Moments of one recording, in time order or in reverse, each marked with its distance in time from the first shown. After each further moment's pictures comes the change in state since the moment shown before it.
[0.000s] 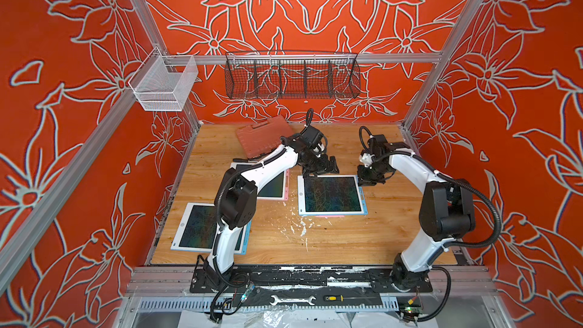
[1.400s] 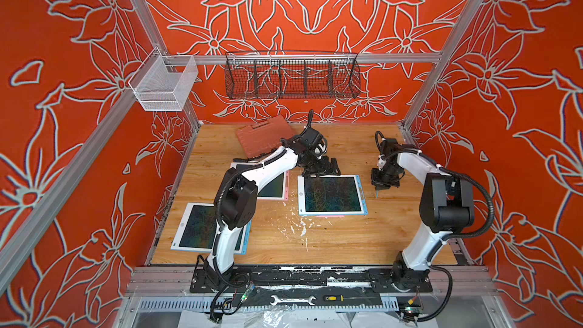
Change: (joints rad) left arm 0.000 -0.005 -0.035 0.058 0.051 0.047; right arm -0.153 0.068 -0.020 -0.005 0.180 0.027
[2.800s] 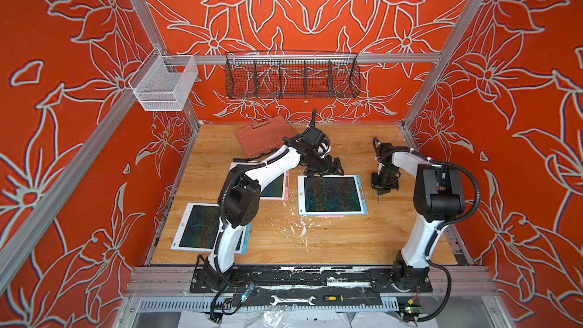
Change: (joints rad) left arm -0.005 0.041 0.061 -0.015 0.045 0.042; right arm -0.005 0.139 0.013 0.009 0.112 0.029
